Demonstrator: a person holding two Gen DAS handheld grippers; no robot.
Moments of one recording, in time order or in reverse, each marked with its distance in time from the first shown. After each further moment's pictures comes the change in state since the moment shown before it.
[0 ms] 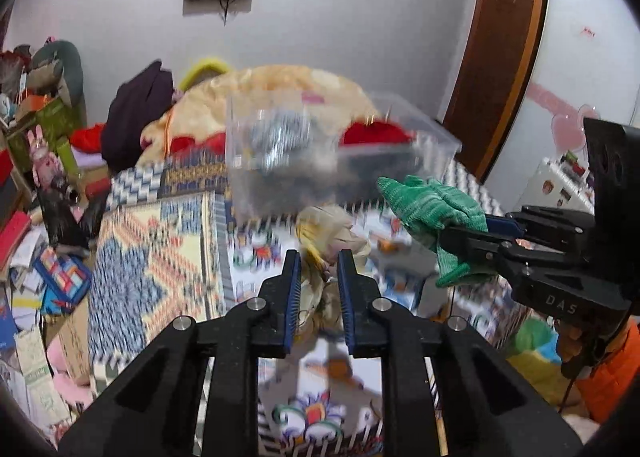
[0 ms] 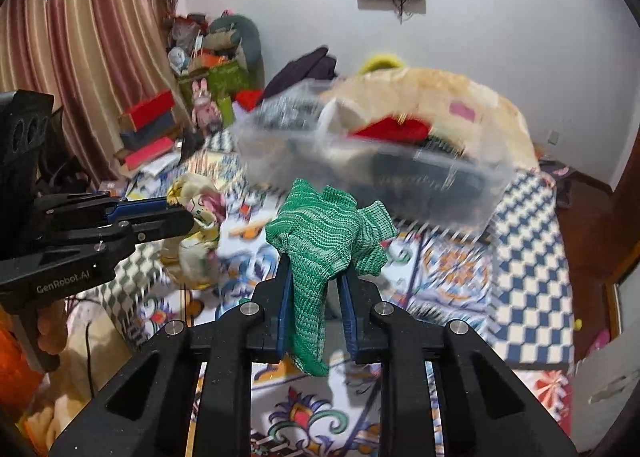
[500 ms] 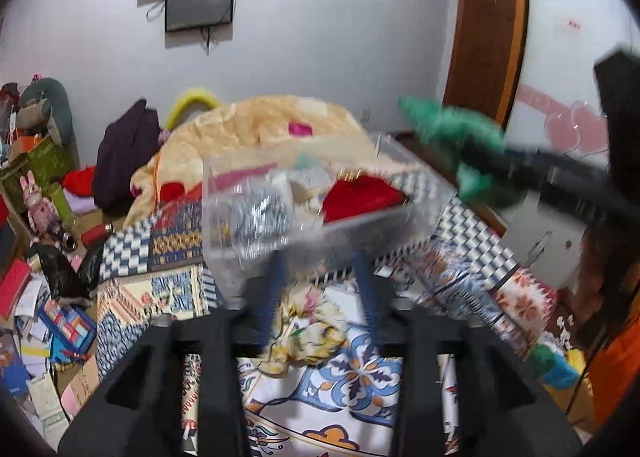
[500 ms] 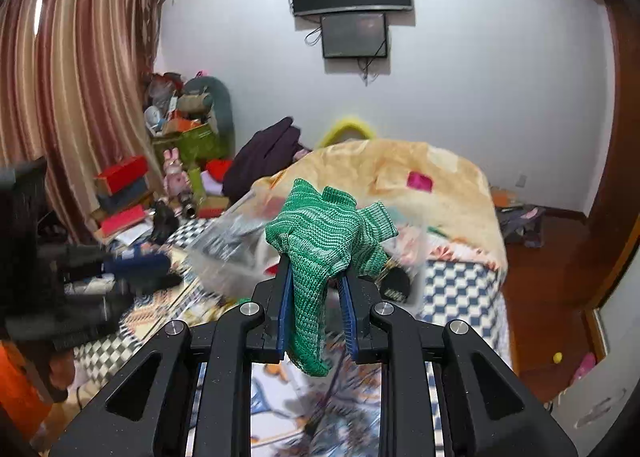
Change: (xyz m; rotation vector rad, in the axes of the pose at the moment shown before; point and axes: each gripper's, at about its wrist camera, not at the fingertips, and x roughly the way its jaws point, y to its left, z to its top) left arm 0.023 -0.011 0.038 0.074 -0.031 0.003; right arm -0.027 -0.038 0.055 0.029 -0.191 -0.107
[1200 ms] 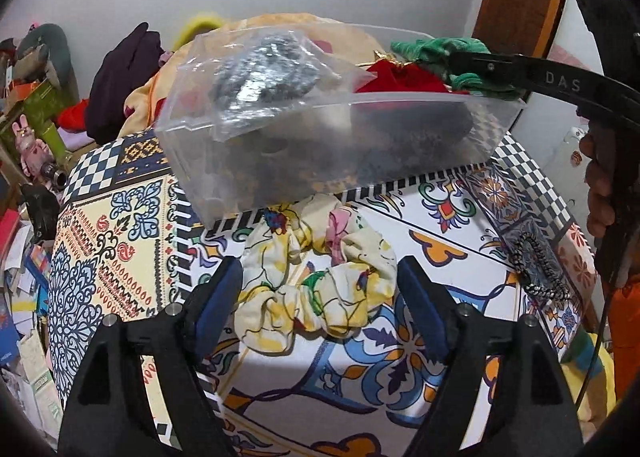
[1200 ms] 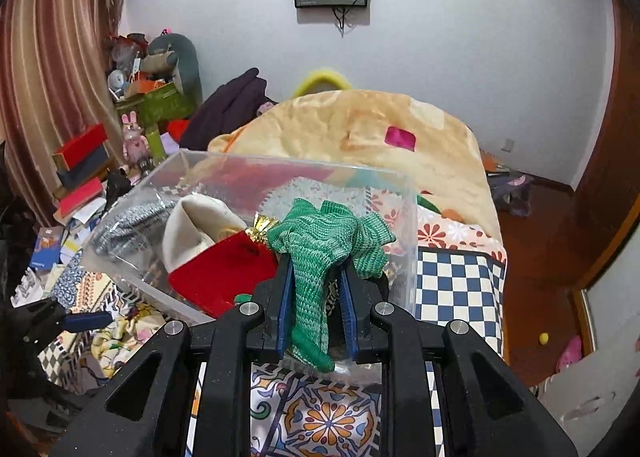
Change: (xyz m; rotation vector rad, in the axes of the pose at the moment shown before) left arm 0.076 0.009 -0.043 -0.052 0.235 0.023; right arm 0.078 -0.025 -0.005 0.003 0.190 -0.072
